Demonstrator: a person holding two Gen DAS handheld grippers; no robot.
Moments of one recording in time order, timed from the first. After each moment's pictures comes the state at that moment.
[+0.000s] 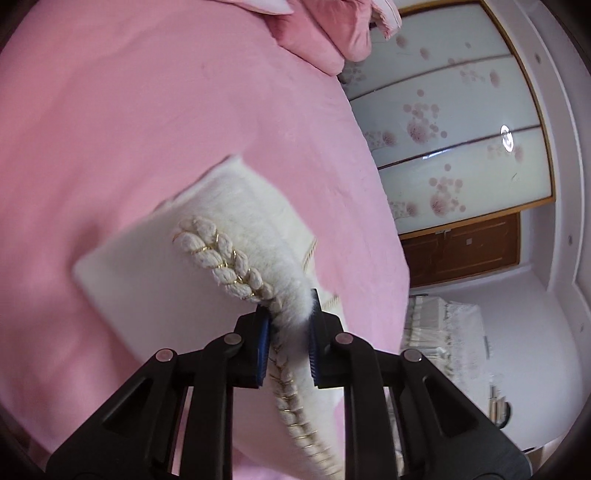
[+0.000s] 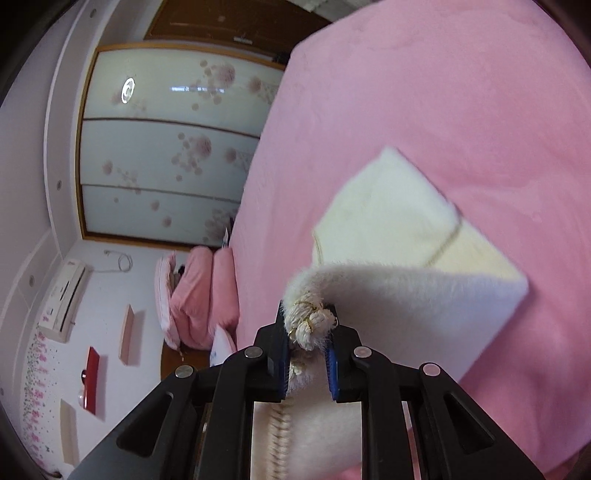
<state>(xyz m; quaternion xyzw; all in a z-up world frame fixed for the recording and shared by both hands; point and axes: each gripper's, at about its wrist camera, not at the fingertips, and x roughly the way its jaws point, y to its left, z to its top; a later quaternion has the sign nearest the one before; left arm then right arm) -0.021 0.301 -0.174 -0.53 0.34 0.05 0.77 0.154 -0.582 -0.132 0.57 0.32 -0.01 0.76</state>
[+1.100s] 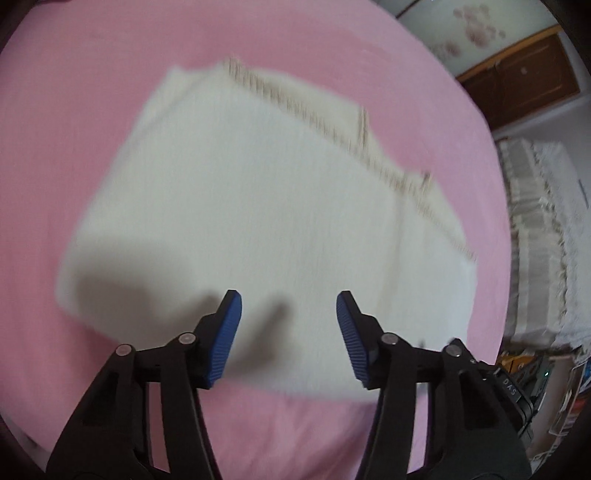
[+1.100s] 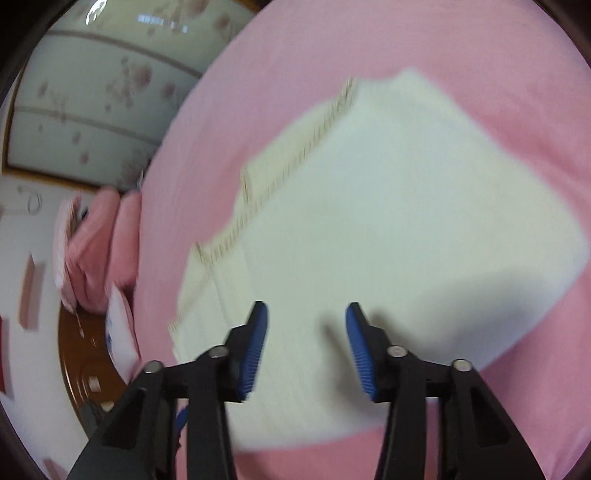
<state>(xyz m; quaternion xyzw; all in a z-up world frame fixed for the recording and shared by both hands) 0.071 0.195 -0.247 -0.27 0.60 -0.01 0.75 0.331 -0.476 -0.205 0.42 0.50 -0.06 0.75</state>
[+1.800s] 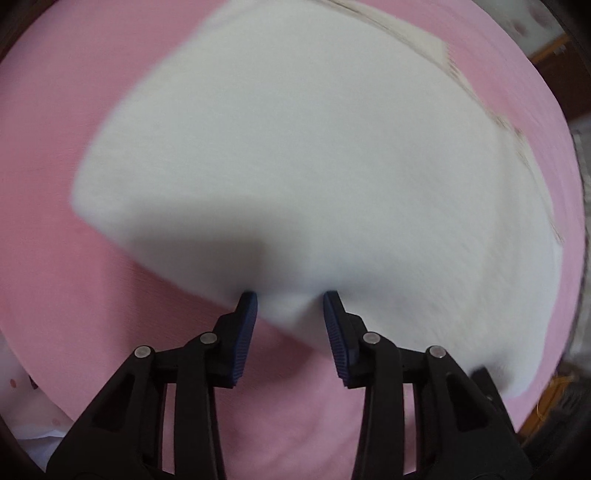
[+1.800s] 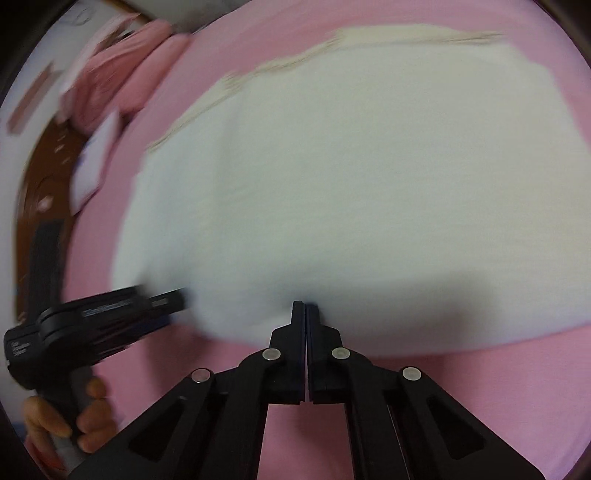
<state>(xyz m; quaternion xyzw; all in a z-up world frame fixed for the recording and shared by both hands) 0.016 0.177 -0.317 -0.21 0.65 0.15 0.72 0.331 -0.412 -0.252 0.18 0.61 0.06 0.77</state>
